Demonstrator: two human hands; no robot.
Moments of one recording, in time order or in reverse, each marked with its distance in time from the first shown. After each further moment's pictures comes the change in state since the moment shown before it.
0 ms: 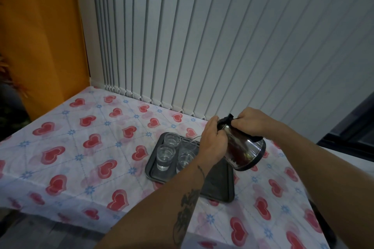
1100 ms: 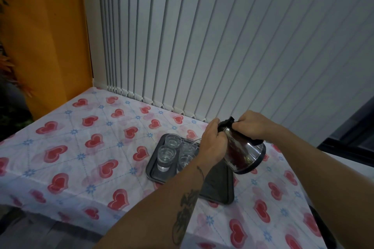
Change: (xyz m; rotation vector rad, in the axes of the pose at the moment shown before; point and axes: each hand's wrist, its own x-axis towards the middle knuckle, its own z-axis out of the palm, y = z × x) left_hand -0.009 0.007 -0.004 0.005 -0.018 -0.028; right_hand -0.007 -0.002 -0.001 -0.009 -0.012 0.002
